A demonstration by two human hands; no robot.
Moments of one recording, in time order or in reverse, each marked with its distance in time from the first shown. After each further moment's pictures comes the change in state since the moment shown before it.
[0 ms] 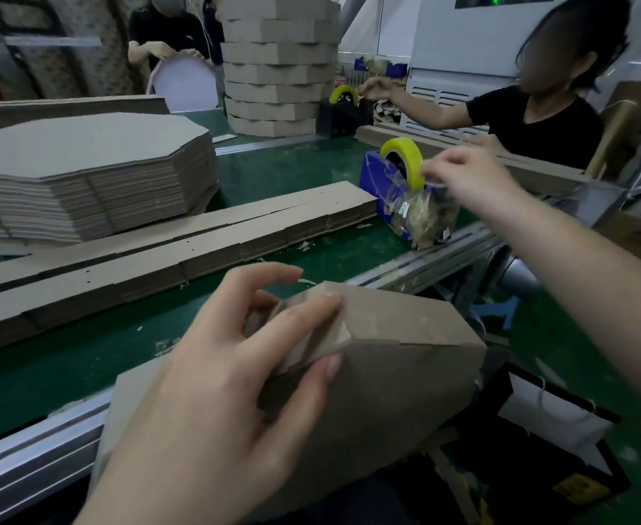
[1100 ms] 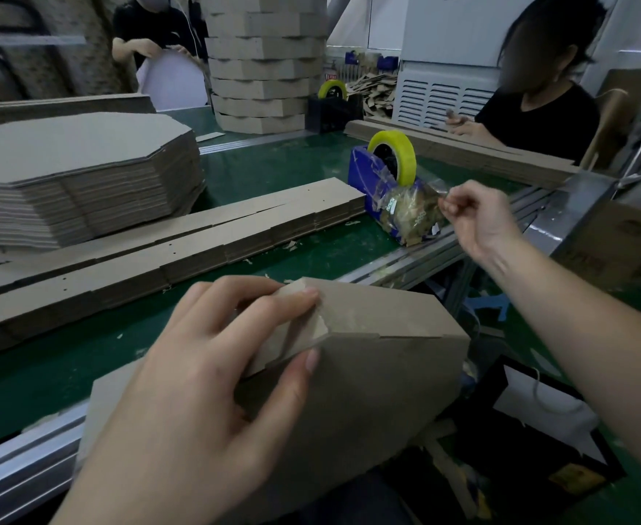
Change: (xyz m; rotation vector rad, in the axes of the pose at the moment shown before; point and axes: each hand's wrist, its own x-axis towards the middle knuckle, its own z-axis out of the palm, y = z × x) left_hand 0.010 0.002 0.002 0.011 -0.051 -0.021; right_hand 0.017 0.093 0.018 1.123 0.108 0.115
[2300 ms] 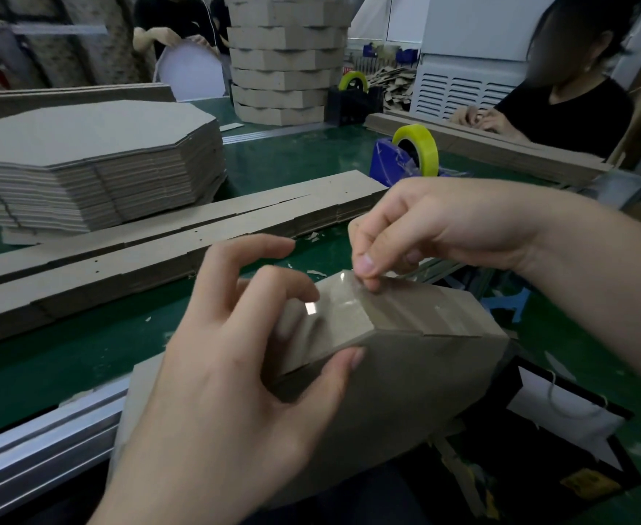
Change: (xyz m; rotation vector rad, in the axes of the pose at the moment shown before) left_hand -0.005 0.001 0.000 -0.028 0.159 -0.037; right_hand -0.140 -0.086 0.139 -0.943 -1.130 0.284
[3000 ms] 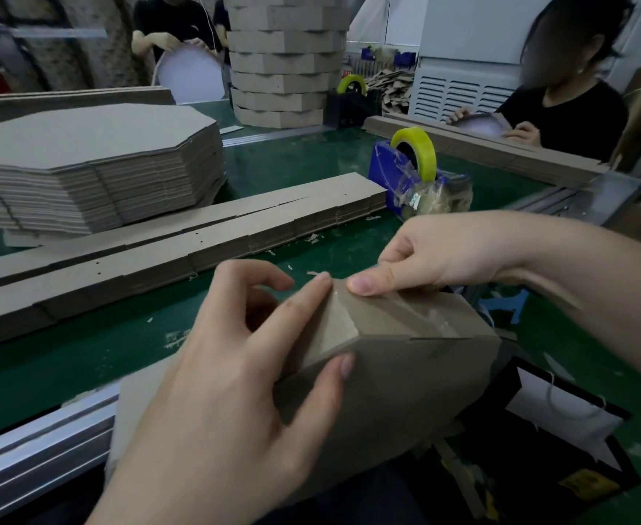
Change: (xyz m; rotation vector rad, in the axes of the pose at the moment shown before) left_hand -0.008 -0.004 -0.001 0.089 -0.100 0.009; right_hand 0.002 0.019 -0.001 -0.446 0.048 0.281
